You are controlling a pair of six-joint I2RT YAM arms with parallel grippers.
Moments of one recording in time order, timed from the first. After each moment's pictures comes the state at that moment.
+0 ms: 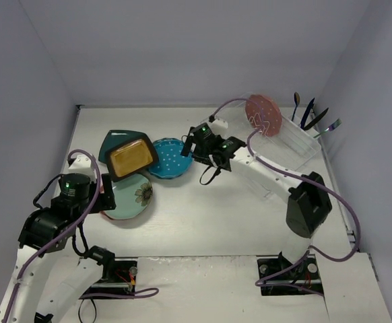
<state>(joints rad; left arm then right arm) -0.35 0.66 1.07 -1.16 -0.31 -0.32 0.75 1.72 1.45 -0.53 0.35 0.90</state>
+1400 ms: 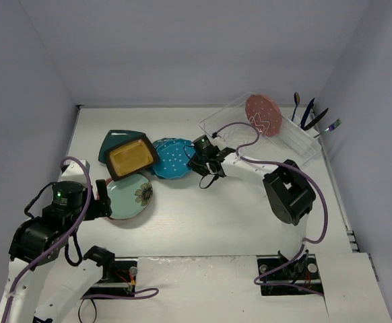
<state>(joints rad) -0.35 0.60 1.10 -1.24 -0.30 -0.34 0.70 1.93 1.28 -0.24 0.17 1.19</state>
